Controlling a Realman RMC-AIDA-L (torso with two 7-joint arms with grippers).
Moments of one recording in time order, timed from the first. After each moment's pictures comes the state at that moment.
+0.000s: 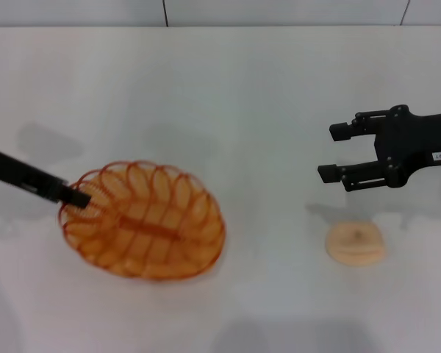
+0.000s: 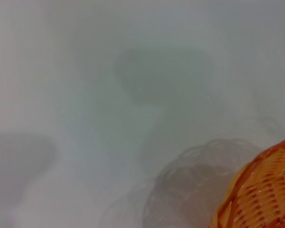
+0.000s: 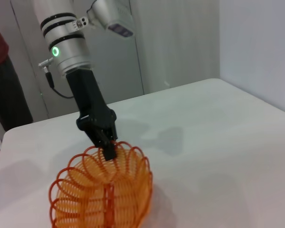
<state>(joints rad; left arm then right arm) -0.64 -1.99 0.82 1.00 2.58 1.73 -2.28 0.42 2.01 -1.16 -1.18 -1.84 -1.51 1.73</state>
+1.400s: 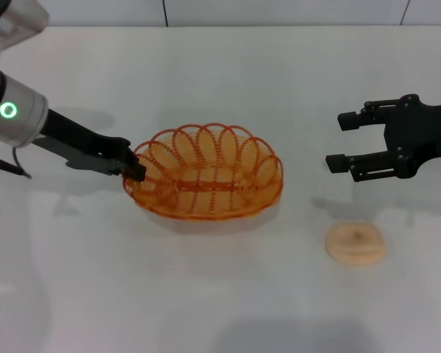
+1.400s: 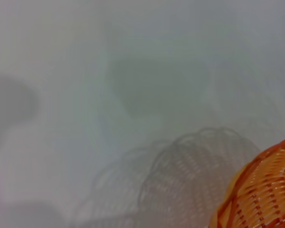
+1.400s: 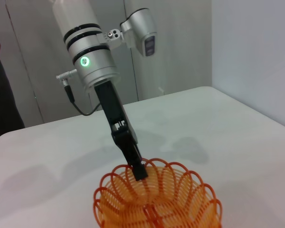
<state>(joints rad) -0.80 -2.01 0.83 0.79 2.56 1.58 -2.61 0.42 2.01 -1.13 -1.20 -1.84 -1.53 1.73</state>
